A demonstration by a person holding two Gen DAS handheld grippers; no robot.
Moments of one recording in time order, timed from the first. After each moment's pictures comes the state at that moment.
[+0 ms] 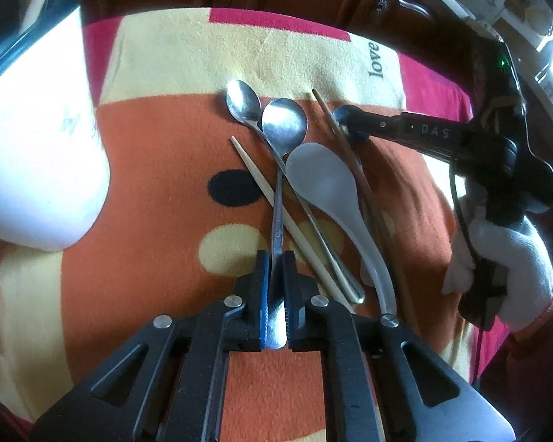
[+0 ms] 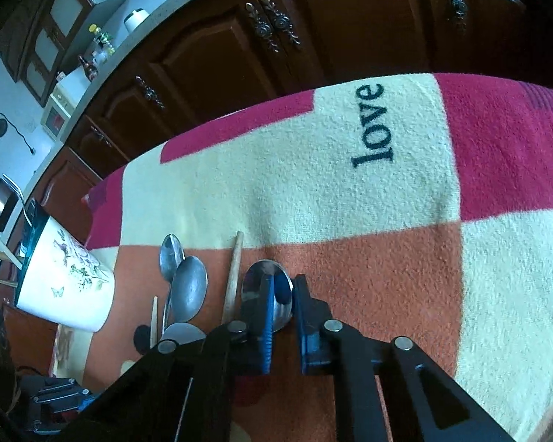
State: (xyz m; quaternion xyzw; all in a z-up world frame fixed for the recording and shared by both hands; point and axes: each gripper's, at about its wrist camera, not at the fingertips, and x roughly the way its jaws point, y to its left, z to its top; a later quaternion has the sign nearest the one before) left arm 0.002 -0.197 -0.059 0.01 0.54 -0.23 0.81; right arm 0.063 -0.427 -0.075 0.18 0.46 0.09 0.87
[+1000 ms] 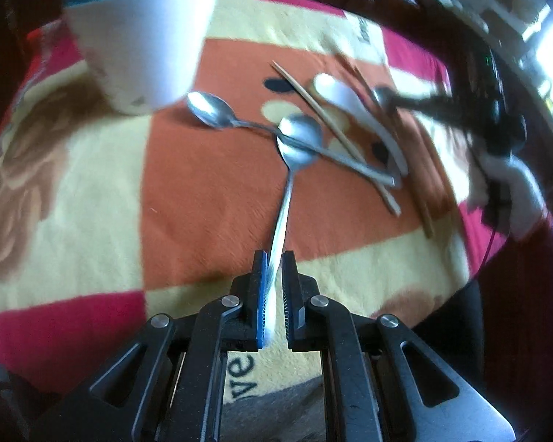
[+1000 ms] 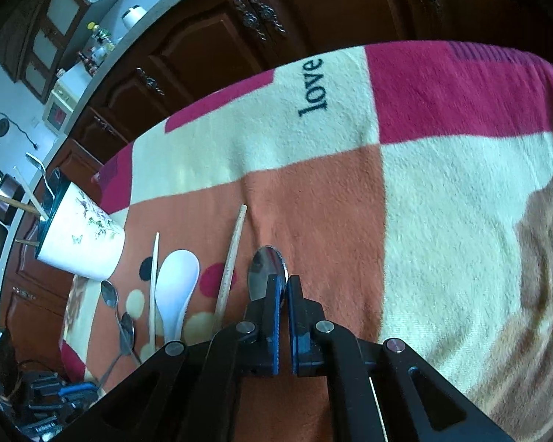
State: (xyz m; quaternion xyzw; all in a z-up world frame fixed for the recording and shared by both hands) left arm -0.080 -0.104 -0.045 0.00 0.55 -0.24 0.80; right arm 0.001 -0.463 -0.068 0.19 0.49 0.10 0.85
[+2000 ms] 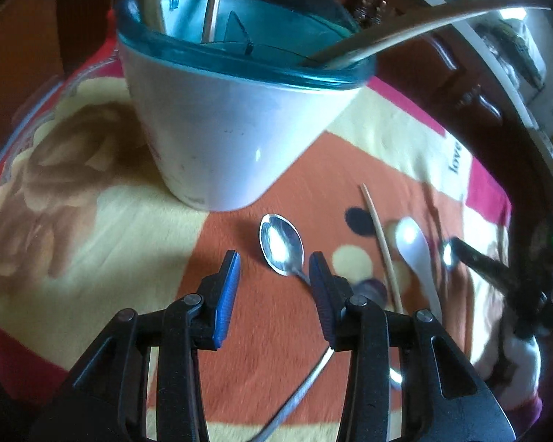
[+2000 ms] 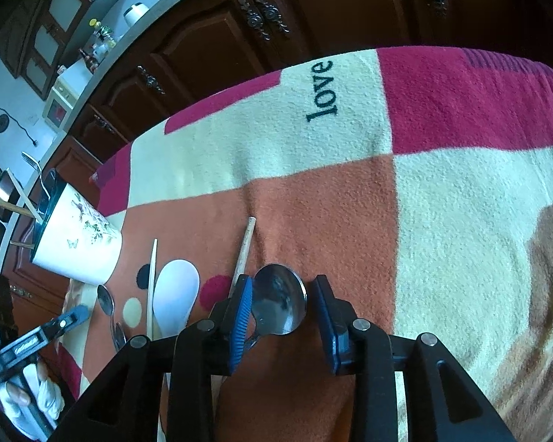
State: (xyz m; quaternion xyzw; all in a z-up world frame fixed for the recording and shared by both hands) left arm 0.003 -0.100 -0.049 -0.13 0.50 -0.08 0.85; right arm 0.011 -0.455 -0.069 0.18 0.49 0.10 0.85
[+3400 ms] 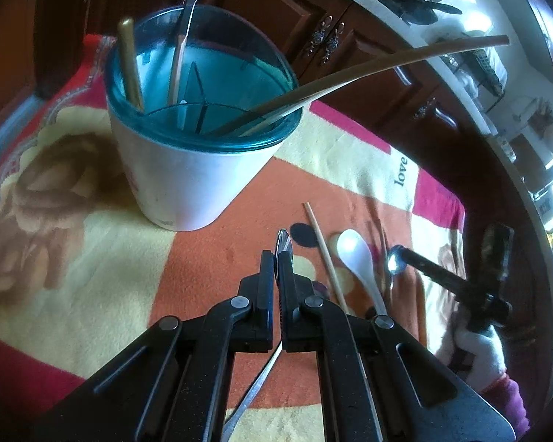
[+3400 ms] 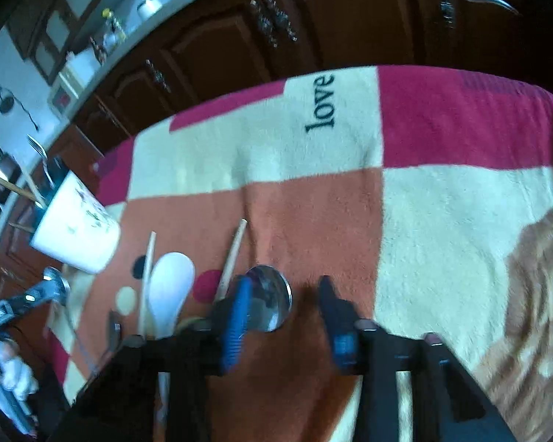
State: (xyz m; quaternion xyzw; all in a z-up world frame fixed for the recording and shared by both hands) left arm -0.017 -0.096 -0.006 -0.16 0.47 -0.16 0.86; right arm 0.008 -0.455 -0.065 0.14 0.48 0.10 0.86
